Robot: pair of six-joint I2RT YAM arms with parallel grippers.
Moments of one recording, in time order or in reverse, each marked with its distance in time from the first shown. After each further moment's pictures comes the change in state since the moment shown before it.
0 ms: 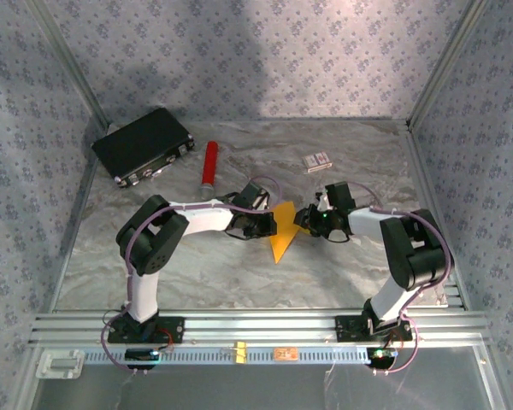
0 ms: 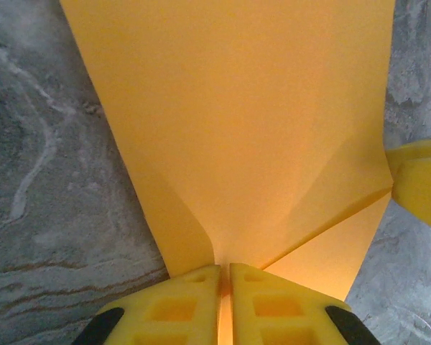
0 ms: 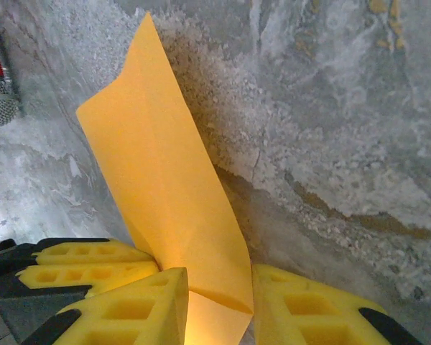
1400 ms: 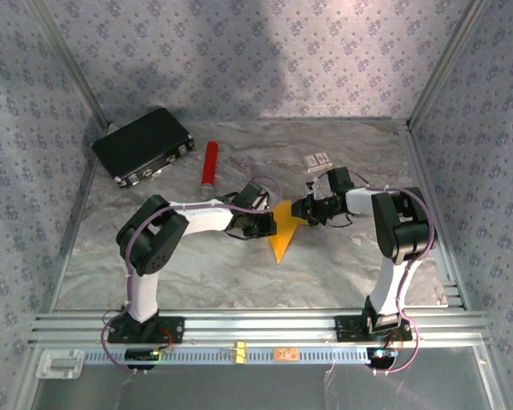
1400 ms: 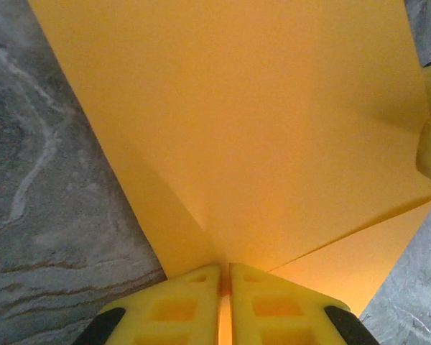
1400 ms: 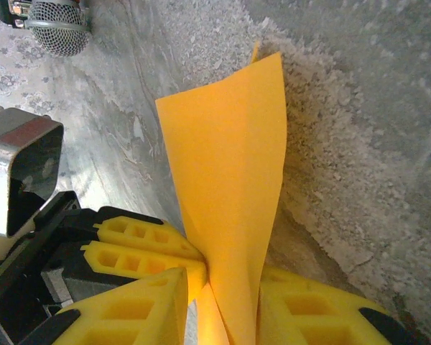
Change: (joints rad) left arm 0.001 0.000 0.000 0.001 0.003 0.000; right arm -0.079 0.224 0.250 -0.191 -0.327 -0.356
